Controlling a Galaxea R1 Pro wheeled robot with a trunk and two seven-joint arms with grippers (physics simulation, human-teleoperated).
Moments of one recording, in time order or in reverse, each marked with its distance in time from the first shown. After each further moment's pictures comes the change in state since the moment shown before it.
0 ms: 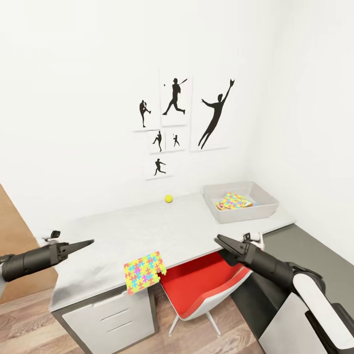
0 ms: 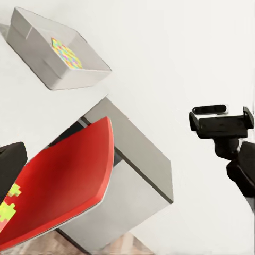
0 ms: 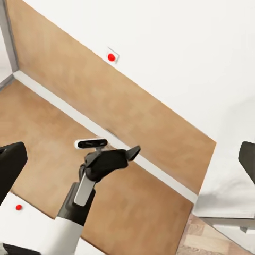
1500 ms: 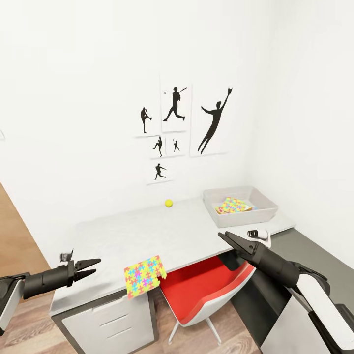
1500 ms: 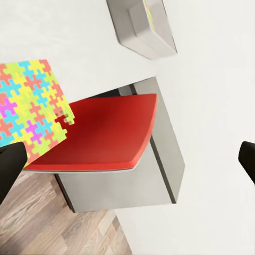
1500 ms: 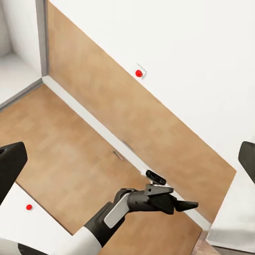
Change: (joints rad) left arm -0.014 -0.004 -0.063 0.347 -0.002 0.071 0.231; right arm 0.006 -0.011 -0.017 0.000 0.004 -0.066 0.113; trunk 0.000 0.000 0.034
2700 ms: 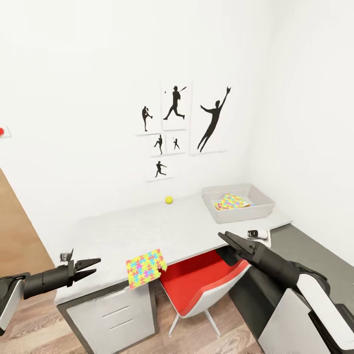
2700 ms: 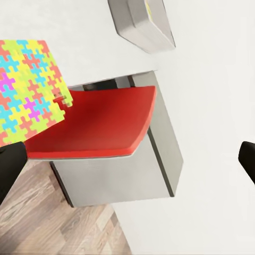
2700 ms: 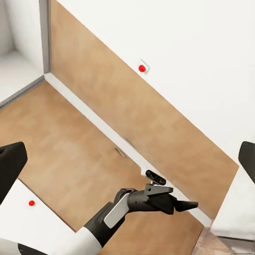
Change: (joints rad) left arm 0.000 -0.001 0.001 0.000 0.004 0.005 0.000; right arm 0.000 0.000 0.000 0.000 0.000 0.000 0.000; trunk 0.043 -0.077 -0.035
